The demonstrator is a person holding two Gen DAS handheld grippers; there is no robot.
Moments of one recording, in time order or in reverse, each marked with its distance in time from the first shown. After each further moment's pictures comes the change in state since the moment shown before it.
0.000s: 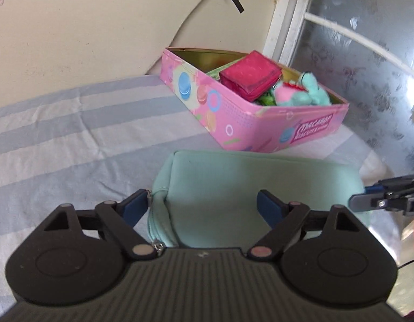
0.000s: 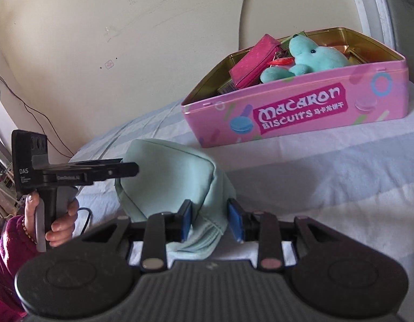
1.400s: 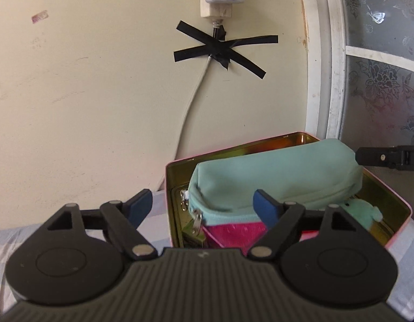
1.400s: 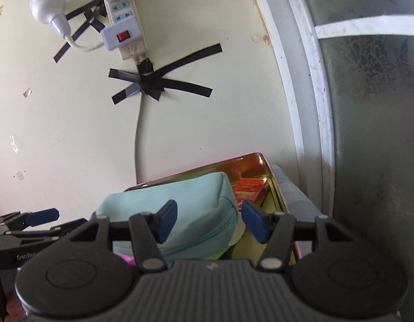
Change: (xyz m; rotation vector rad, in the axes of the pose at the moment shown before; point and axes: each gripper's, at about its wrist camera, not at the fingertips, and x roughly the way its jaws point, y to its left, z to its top) left arm 0.054 -0.101 0.154 0.085 -0.192 0.352; right arm 0.012 -0.119 0.171 0.045 -0.334 -0.249
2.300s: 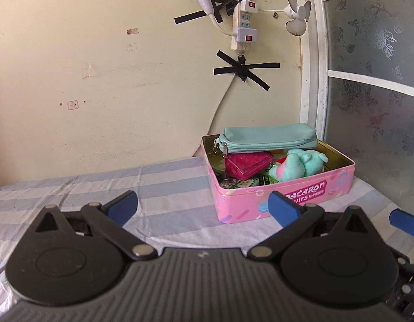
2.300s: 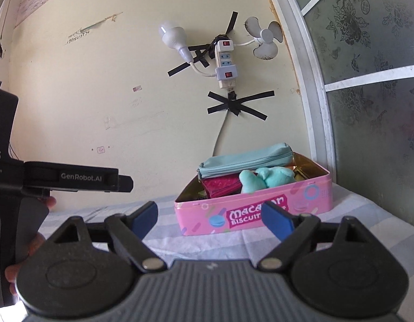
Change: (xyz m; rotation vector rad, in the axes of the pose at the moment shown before) left arm -0.185 0.021 -0.095 -0.094 -0.084 0.080; right arm -0.206 0.119 -0.180 -0.134 -0.221 0.047
